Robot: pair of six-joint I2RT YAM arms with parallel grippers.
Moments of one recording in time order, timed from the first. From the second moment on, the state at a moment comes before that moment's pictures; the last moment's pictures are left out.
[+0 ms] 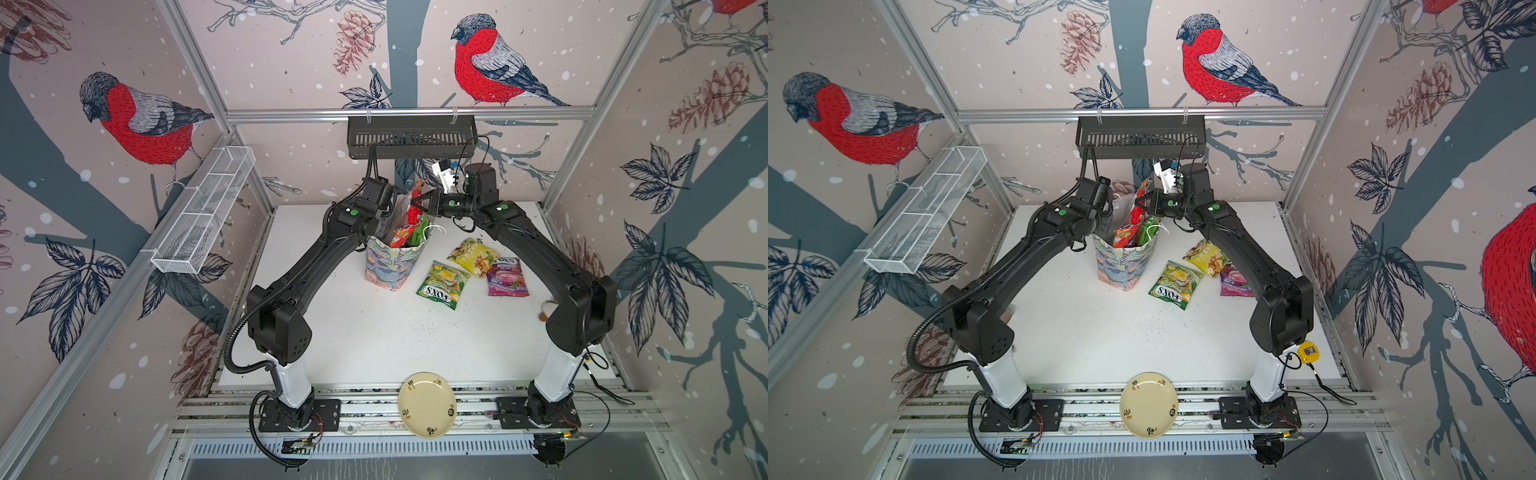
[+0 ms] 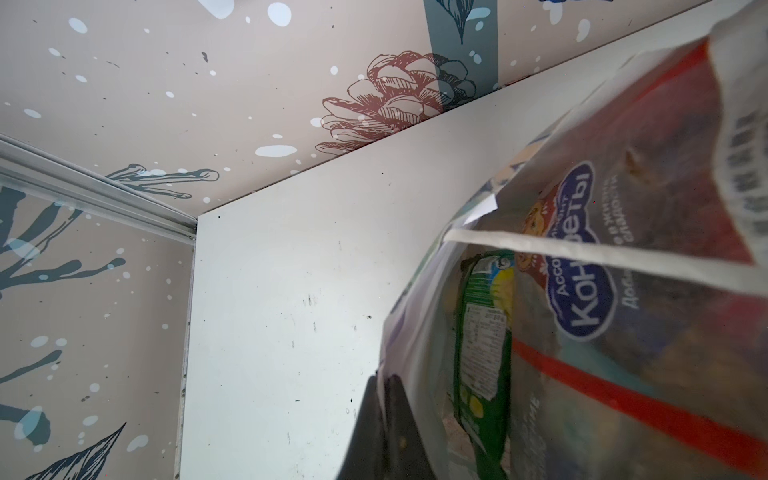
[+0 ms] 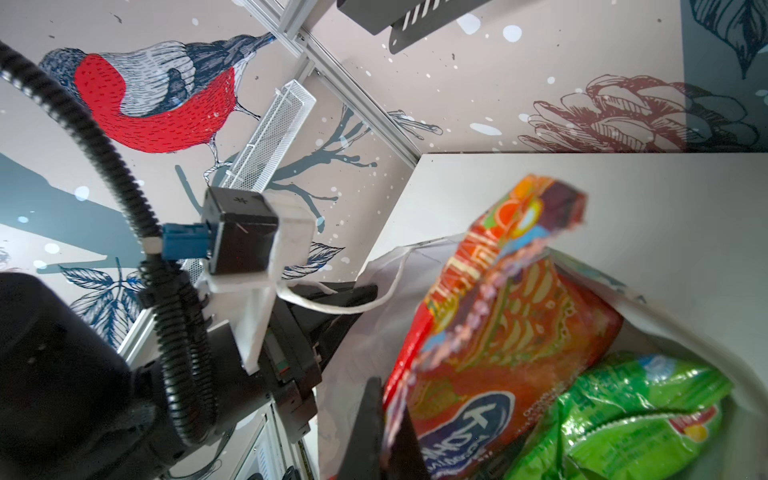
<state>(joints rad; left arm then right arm) -0.52 1.80 1.83 -0.84 -0.44 0.00 0.45 1.82 1.79 -0.30 -0.69 0.58</state>
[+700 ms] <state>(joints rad) -0.48 1.80 1.82 -0.84 -0.48 0.00 0.41 1.86 1.89 -0.08 -0.92 0.71</state>
